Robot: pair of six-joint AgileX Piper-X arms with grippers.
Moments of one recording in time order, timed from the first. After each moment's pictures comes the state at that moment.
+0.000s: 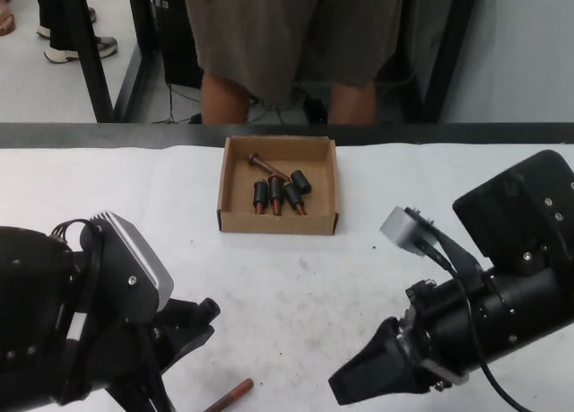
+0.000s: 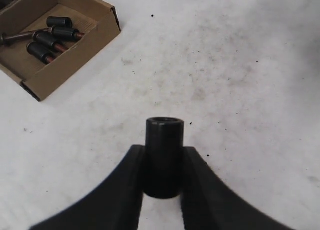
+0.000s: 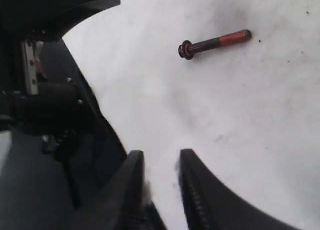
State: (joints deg) left arm -29.0 57.2 -20.2 3.8 14.7 24.2; right arm 32.5 79.9 -43.2 31.0 -44.2 5.9
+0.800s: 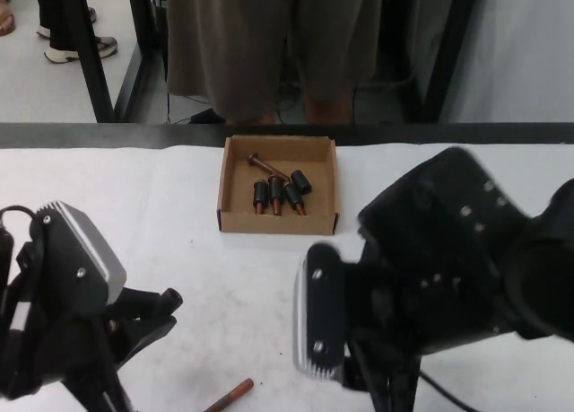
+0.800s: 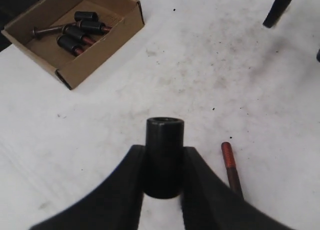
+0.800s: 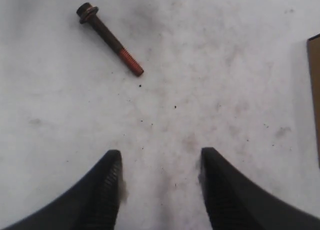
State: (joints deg) left arm -21.3 49.5 -20.2 11.8 19.4 31.0; right arm 47.1 82.5 -49.3 30.3 -4.5 -45.7
